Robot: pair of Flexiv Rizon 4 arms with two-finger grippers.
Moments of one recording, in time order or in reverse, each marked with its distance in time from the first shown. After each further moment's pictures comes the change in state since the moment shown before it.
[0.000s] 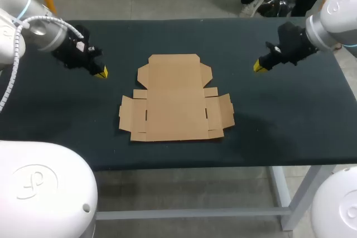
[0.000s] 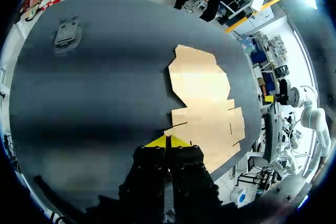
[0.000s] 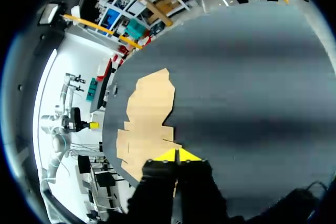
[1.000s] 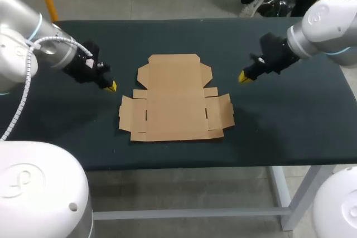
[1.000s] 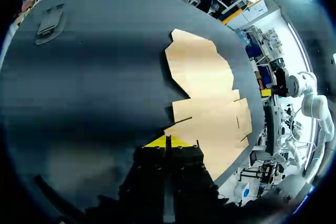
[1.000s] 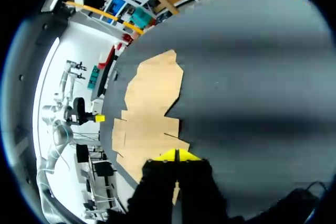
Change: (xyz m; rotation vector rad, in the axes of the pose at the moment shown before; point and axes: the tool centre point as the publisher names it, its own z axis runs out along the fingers) left arm -0.007 0.019 0.053 -0.013 0.043 0.055; right arm 0.009 -0.017 0.055 0.079 0.020 -0.057
